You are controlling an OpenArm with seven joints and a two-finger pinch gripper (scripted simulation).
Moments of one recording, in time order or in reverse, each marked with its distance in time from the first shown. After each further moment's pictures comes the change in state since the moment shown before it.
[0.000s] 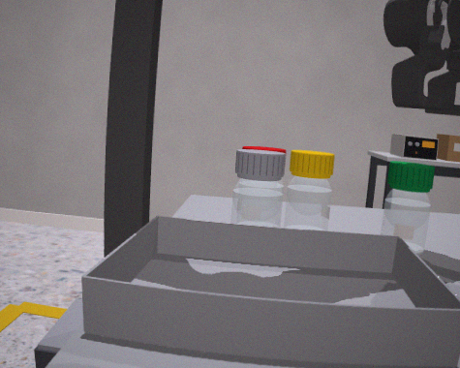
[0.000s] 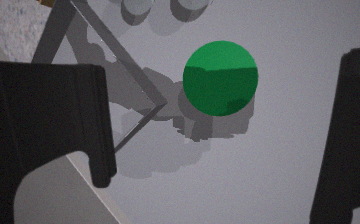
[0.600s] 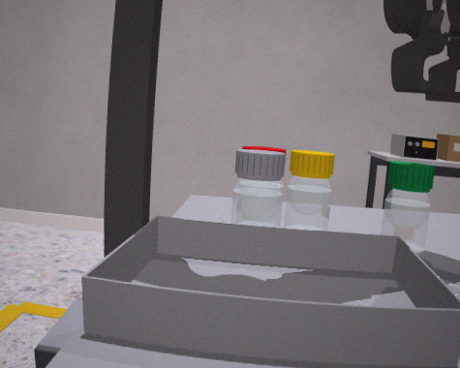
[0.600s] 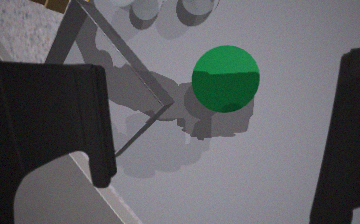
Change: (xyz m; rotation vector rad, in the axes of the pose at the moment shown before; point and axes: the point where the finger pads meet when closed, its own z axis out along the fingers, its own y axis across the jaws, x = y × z) arm 0.000 -0.002 -0.016 0.011 0.003 0.011
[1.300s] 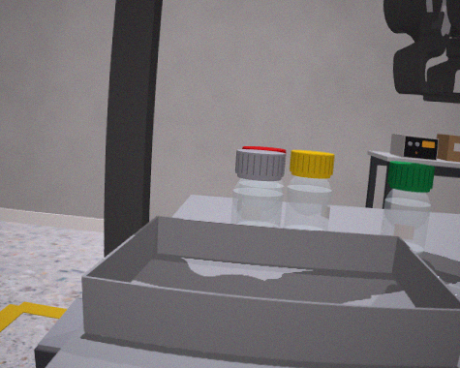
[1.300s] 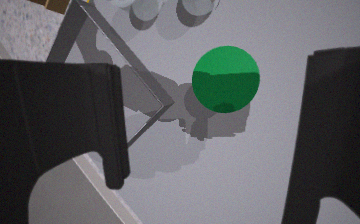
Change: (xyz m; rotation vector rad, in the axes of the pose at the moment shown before) arm 0.000 0.000 0.000 0.001 0.001 0.002
